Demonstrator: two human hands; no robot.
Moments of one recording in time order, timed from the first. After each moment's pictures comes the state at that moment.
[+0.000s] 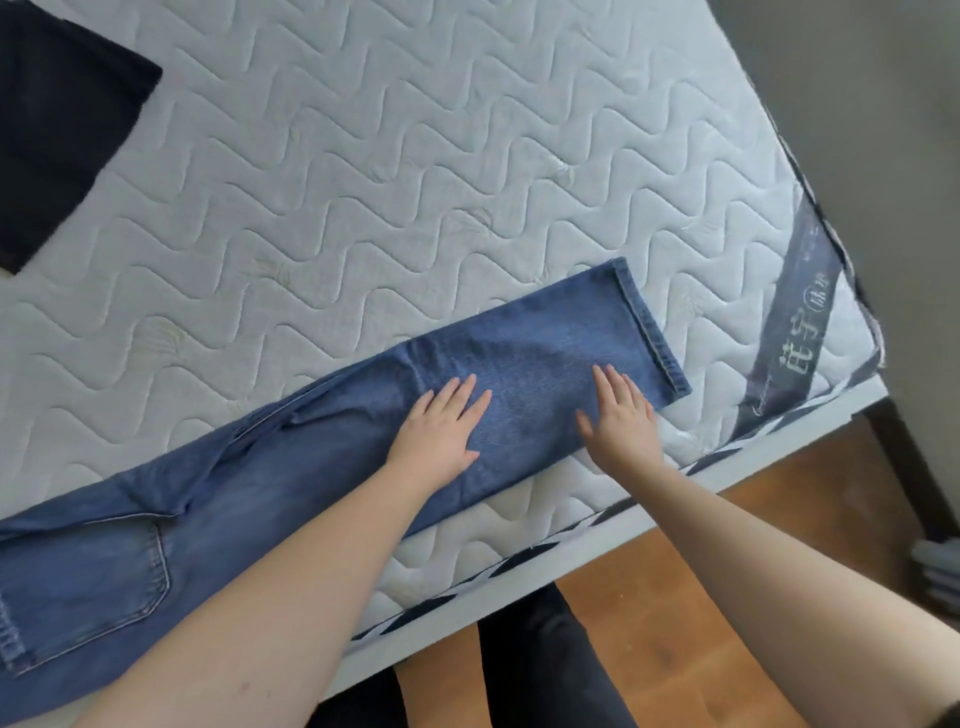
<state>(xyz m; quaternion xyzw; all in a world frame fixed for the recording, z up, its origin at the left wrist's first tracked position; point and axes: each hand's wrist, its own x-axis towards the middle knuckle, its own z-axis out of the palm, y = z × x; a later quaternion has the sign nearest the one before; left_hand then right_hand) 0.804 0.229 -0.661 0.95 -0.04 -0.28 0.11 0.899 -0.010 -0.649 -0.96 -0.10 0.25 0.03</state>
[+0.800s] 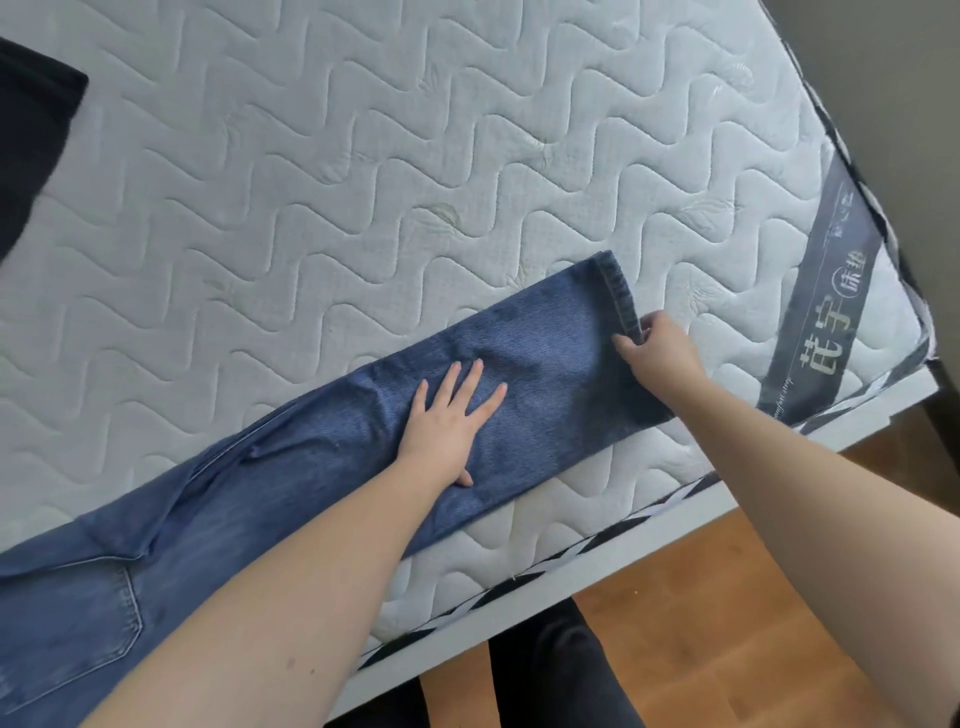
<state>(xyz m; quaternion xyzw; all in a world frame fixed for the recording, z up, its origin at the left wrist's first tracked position) 0.866 0.189 -0.683 0.93 -0.04 -0.37 0.01 1.037 -0.040 -0.667 -0.93 0.08 0.30 0.21</state>
